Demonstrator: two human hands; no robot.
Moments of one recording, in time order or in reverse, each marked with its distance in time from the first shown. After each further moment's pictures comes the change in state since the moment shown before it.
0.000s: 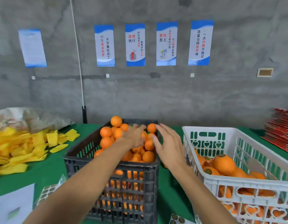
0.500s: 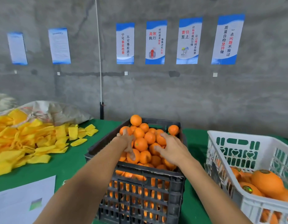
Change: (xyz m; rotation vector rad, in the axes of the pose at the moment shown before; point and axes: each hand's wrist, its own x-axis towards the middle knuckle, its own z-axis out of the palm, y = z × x) left_hand 0.002 -0.120 0.014 0.131 -0.425 -0.288; right_hand 0.042 -0.010 0.073 -0.071 -0.500 0.098
